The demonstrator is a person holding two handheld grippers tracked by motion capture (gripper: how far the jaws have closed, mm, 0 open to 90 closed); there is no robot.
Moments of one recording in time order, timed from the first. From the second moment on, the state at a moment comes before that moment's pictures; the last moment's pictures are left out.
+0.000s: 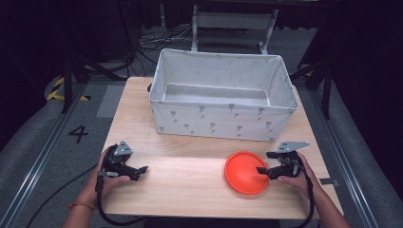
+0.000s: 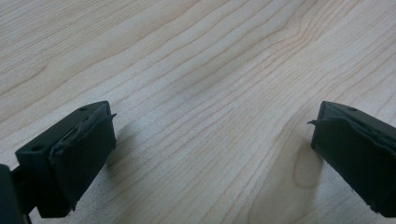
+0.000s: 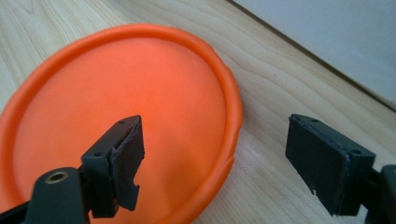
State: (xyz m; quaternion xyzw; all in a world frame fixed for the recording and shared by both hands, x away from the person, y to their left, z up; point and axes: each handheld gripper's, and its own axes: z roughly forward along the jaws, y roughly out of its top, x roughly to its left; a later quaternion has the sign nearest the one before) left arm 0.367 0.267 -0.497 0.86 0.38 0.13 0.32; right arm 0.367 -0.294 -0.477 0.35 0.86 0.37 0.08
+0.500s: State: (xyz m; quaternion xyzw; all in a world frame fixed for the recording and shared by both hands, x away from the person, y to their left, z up) left arm 0.367 0.267 -0.497 0.86 0.38 0.13 0.32; right arm 0.366 -0.283 -0.494 0.33 0.87 0.36 0.07
